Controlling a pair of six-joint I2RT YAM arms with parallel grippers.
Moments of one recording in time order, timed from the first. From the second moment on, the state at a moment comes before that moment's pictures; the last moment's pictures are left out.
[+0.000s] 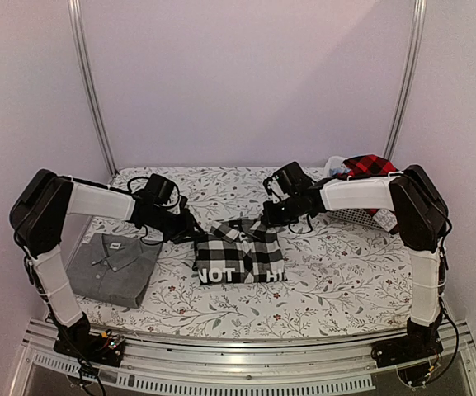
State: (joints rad) left arm -0.47 1.84 1.04 -0.14 0.39 -0.70; right arm 0.67 2.09 1.48 -0.26 -0.12 0.41
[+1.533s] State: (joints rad) left arm -0.41 1.96 1.05 0.01 0.35 -0.60; right arm 0.69 2.02 1.50 -0.32 0.03 0.39
